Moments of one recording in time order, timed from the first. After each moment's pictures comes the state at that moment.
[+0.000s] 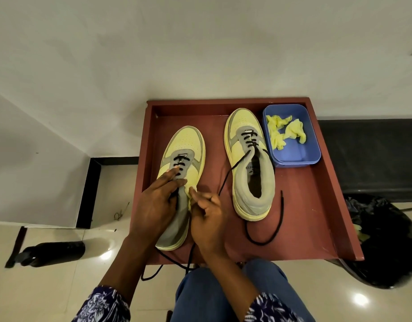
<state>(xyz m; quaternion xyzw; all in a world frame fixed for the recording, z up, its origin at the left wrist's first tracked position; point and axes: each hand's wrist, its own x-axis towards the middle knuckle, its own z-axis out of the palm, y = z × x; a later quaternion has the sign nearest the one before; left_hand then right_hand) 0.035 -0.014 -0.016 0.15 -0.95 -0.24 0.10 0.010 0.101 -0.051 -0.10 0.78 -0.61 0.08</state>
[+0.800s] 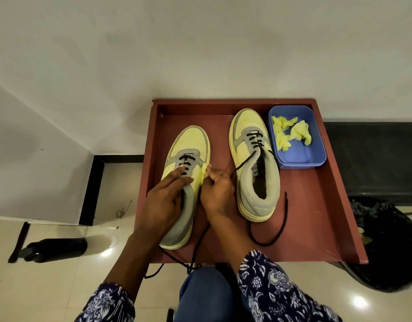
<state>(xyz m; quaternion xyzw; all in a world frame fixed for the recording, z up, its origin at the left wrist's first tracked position) 0.037 -0.016 -0.020 0.14 -0.95 -0.25 0.11 -0.048 0.076 -0.044 0.01 0.85 -0.51 0.17</state>
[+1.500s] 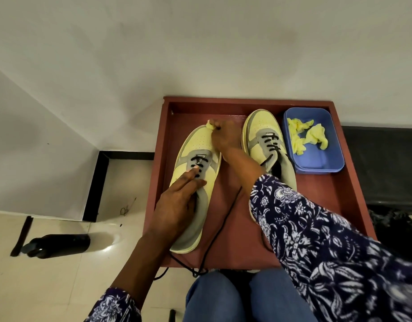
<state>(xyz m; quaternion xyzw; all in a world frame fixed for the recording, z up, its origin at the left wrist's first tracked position) 0.034 -0.018 -0.030 0.12 -0.95 -0.26 0.13 -0.165 0.012 -0.029 -0.14 0.89 -0.39 0.19</state>
